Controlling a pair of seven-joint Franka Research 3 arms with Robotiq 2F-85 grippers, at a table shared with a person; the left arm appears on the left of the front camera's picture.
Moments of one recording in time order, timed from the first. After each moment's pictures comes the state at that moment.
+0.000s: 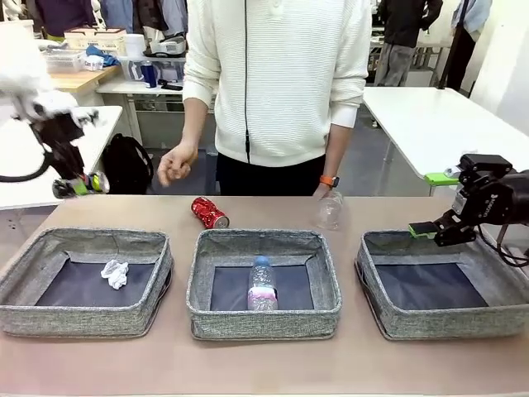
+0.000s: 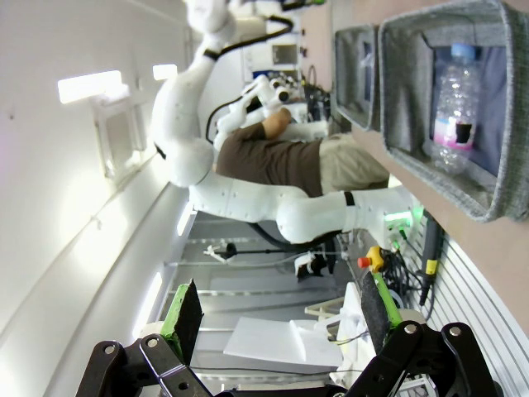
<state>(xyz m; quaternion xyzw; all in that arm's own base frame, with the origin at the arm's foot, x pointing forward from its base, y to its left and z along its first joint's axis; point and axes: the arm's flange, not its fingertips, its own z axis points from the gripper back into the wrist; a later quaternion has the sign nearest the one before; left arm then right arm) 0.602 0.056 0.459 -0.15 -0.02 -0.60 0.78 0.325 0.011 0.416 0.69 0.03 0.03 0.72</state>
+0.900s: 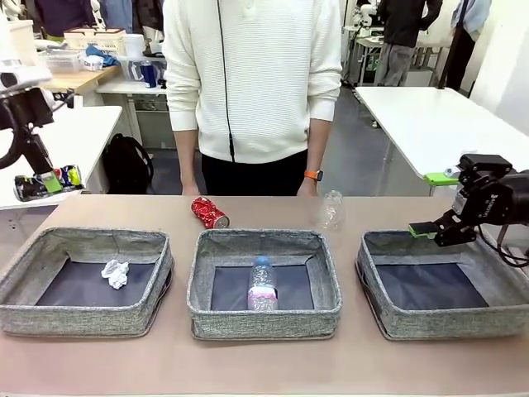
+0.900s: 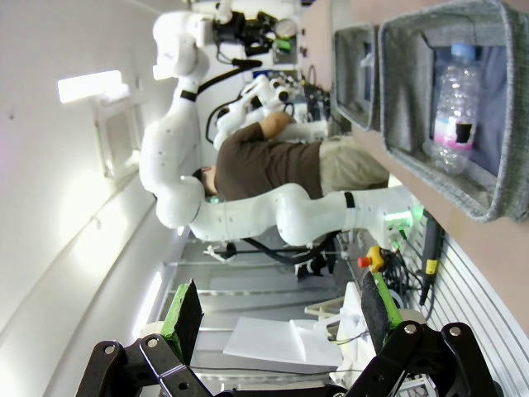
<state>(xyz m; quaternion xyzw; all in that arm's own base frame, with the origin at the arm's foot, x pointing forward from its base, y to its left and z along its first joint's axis) 0.503 0.038 0.513 -0.15 0.02 -0.49 0.86 0.325 0.011 0.416 0.69 0.03 0.03 0.72</state>
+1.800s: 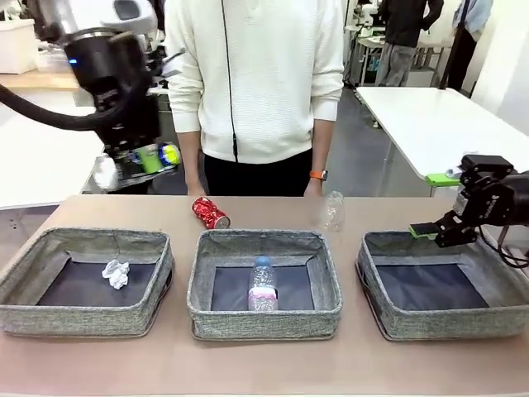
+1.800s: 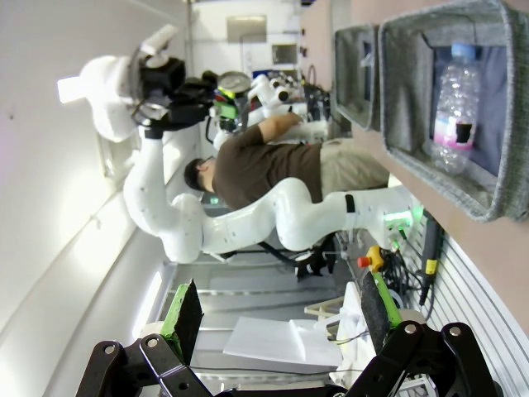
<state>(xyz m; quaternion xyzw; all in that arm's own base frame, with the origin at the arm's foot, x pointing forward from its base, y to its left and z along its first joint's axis) 0.383 -0.213 0.622 -0.18 0.07 -0.23 0.96 0.325 0.011 0.416 0.69 0.03 0.03 0.72</state>
